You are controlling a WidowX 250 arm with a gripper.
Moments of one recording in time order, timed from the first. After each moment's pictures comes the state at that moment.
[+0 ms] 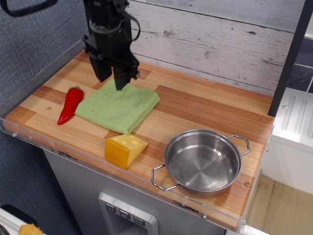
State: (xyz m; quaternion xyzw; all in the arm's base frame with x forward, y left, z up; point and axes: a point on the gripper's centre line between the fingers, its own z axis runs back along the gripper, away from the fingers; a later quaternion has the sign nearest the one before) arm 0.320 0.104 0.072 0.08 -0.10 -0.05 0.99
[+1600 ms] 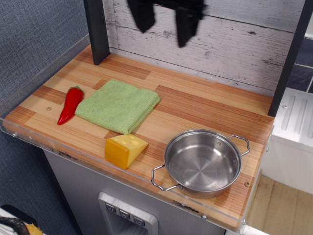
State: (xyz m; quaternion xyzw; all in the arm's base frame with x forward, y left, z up) arm 0.290 -0.014 0.189 0.01 -0.14 -0.08 0.99
